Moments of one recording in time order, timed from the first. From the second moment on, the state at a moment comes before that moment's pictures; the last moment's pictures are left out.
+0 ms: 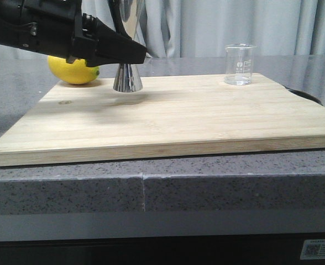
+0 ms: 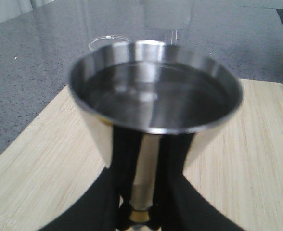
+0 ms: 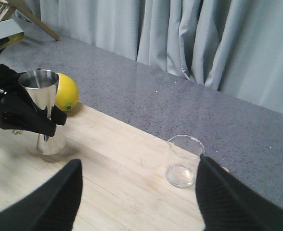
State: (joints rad) left arm -0.28 1.80 -1.10 -1.69 0.99 2.19; right arm -0.19 0.89 -0.65 -1.60 -0.76 1.34
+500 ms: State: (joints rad) left arm -0.28 1.83 -1.10 -1.70 1.00 2.19; right arm -0.19 0.89 -0.65 -1.61 -0.78 1.34
